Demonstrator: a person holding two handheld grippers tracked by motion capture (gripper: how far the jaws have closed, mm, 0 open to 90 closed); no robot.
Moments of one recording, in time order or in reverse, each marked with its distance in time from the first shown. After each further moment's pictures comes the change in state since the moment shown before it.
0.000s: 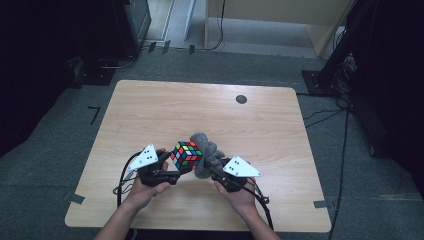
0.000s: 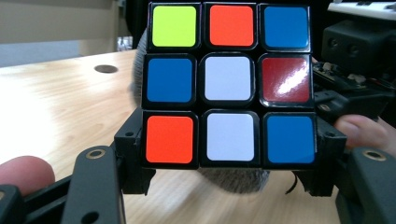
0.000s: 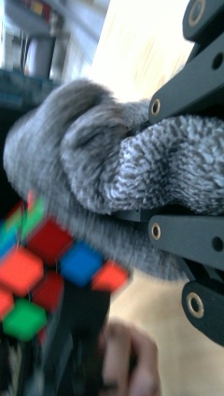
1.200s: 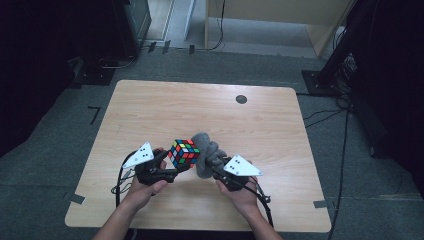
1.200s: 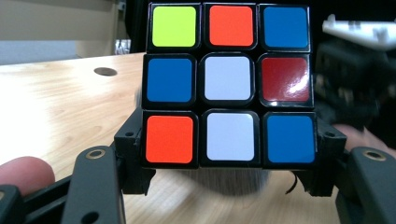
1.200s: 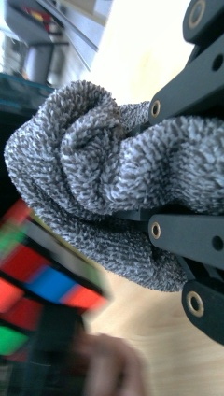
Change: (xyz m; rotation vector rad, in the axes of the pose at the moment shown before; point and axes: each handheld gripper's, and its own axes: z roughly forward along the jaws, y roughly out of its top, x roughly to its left) left arm 0.002 0.002 -0.002 -0.001 0.000 -0.026; right arm -0.012 0.004 -0.007 -0.011 -0.045 0.001
